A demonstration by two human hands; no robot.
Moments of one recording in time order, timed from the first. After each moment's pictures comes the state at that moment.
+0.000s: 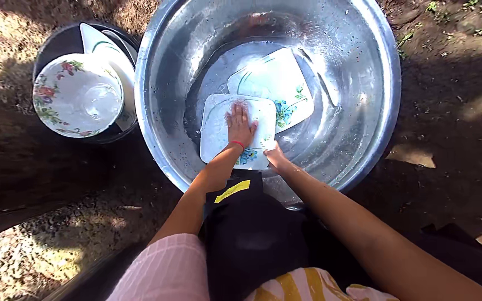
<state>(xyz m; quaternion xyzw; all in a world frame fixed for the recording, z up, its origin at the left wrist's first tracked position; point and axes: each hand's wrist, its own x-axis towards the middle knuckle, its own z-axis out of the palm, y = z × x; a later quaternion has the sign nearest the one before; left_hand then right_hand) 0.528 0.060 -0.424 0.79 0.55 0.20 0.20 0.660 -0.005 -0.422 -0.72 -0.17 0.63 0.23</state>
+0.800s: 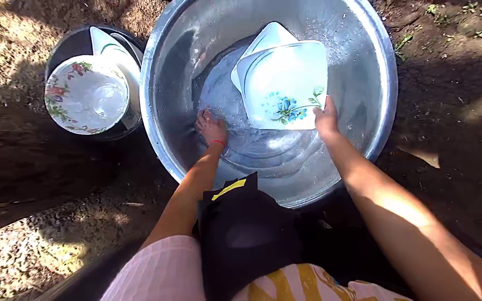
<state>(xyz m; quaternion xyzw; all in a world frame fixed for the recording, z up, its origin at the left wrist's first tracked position) 0.475 0.096 -0.436 0.56 0.77 0.13 0.28 0.795 0.076 -0.386 -0.79 -0.39 0.38 0.29</state>
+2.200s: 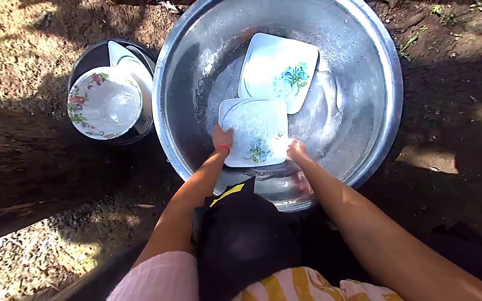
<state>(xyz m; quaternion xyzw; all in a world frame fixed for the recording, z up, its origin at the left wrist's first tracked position) 0.477 0.091 -0.408 0.46 0.78 0.08 0.41 0.715 0.023 -0.414 -0.76 -0.41 0.50 -0.10</state>
